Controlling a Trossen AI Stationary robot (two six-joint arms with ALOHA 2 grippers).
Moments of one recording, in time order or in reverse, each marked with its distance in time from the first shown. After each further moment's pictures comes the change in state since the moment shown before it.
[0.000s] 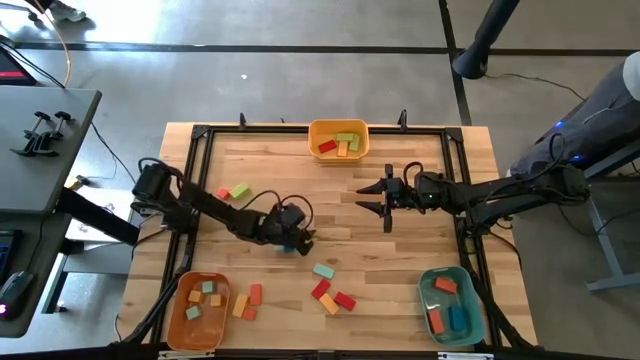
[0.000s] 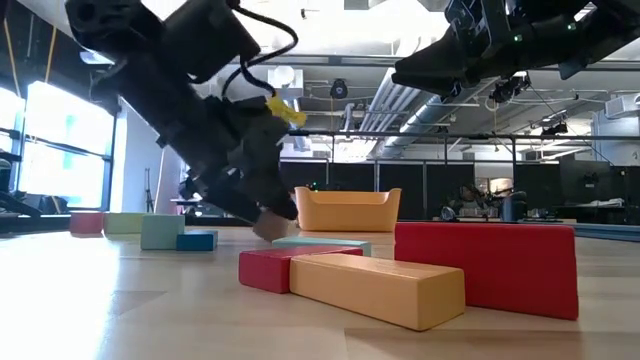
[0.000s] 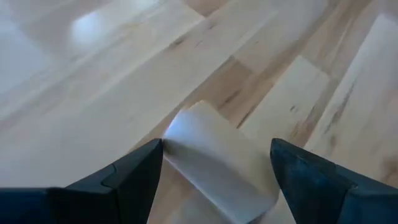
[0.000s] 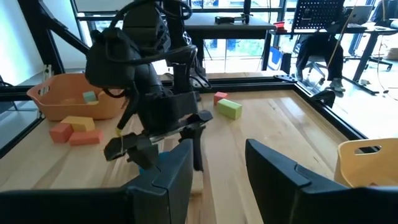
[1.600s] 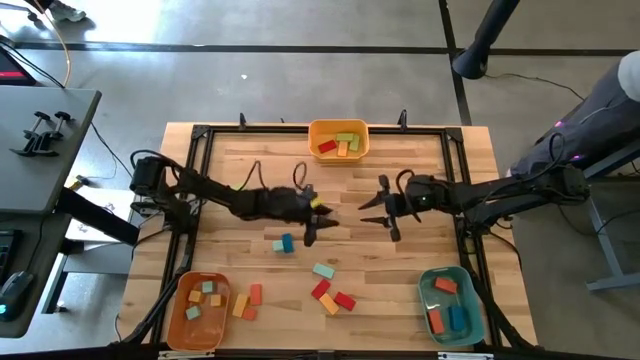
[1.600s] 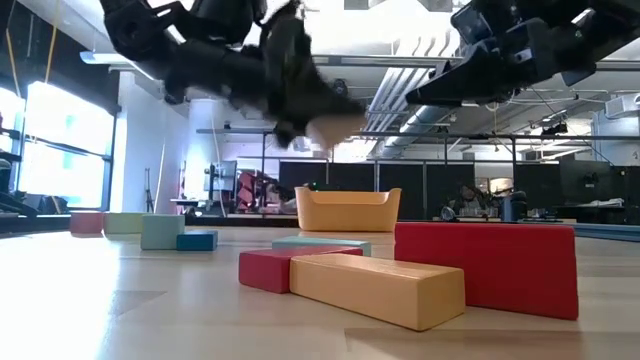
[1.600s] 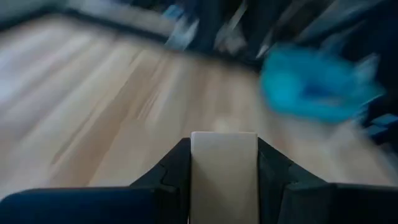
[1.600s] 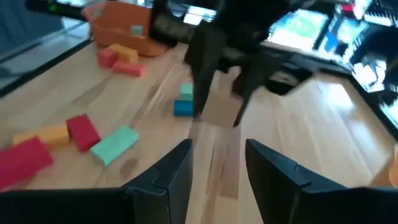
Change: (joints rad) left arm 0.194 -0.061 0.009 0.558 0.522 0.520; right arm 0.001 0.000 0.000 -0.180 -0.190 -0.237
